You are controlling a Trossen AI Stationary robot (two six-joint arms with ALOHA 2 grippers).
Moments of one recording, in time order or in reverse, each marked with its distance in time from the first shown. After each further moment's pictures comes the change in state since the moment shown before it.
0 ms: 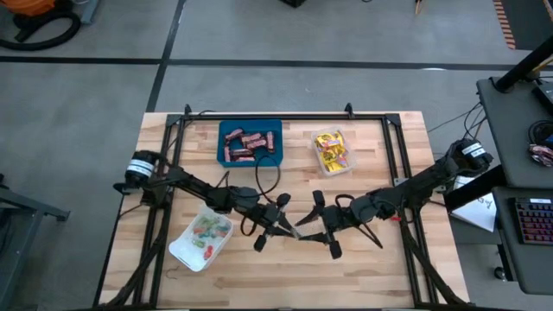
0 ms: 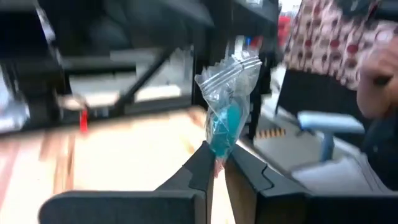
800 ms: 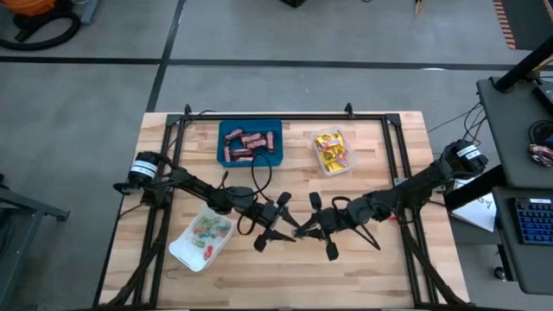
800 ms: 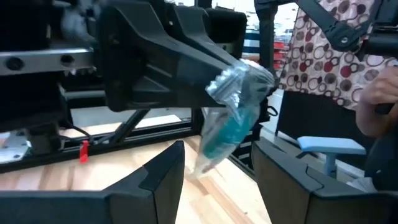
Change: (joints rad) left arm -0.002 0.025 -0.004 0.142 0.003 -0.014; right arm -0.001 0.050 0.003 0.074 -0.010 -0.016
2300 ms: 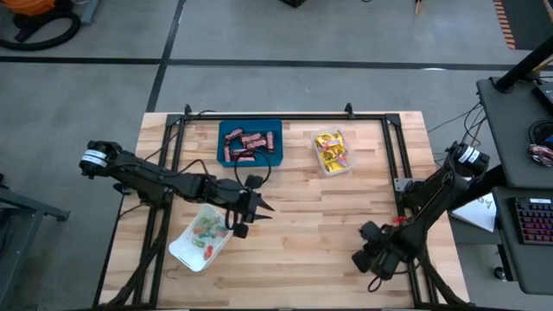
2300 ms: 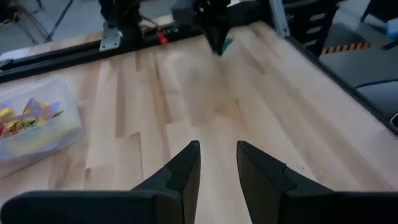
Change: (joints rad) left arm -0.005 -0.479 -0.066 -0.923 -0.315 0.176; right arm 0.497 0.028 0.040 -1.354 -0.026 1.796
